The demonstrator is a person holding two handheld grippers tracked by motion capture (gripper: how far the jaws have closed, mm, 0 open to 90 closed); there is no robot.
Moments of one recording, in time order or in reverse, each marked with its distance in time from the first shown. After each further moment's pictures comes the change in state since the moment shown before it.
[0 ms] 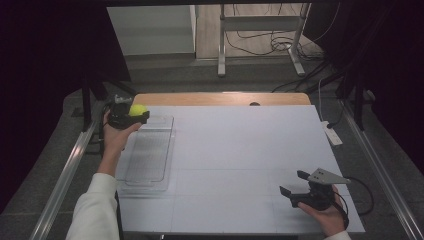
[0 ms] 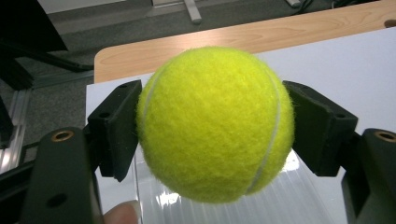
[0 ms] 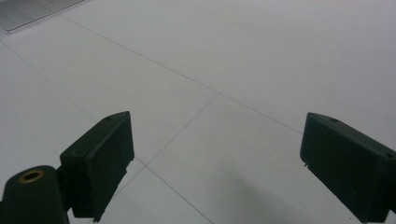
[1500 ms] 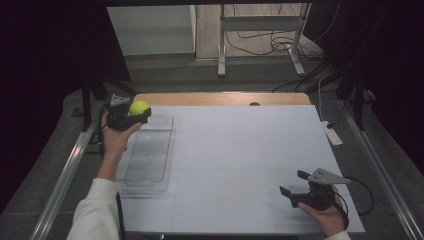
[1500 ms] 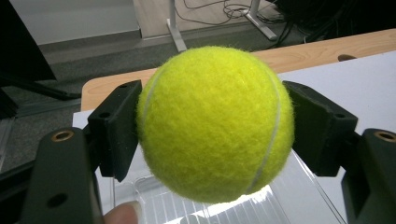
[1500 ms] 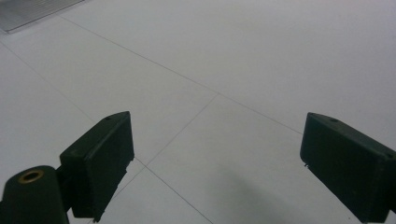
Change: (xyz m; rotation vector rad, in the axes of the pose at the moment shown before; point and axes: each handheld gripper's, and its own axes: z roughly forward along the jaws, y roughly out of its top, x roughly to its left) left arm -0.014 0.001 -0.025 -0.137 -0.054 -0.003; right arm 0.001 0.000 0.000 0.000 -0.004 -0.001
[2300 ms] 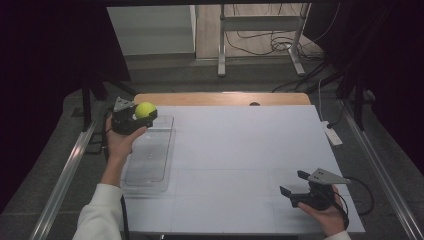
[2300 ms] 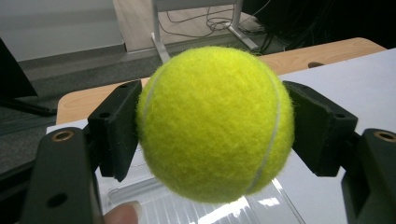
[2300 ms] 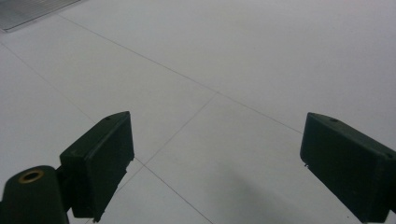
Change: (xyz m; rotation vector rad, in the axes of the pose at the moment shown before) left arm -0.020 -0.004 -0.008 -0.055 -0.059 0.024; right arm -0.001 0.000 0.000 0.001 -0.002 -0.001
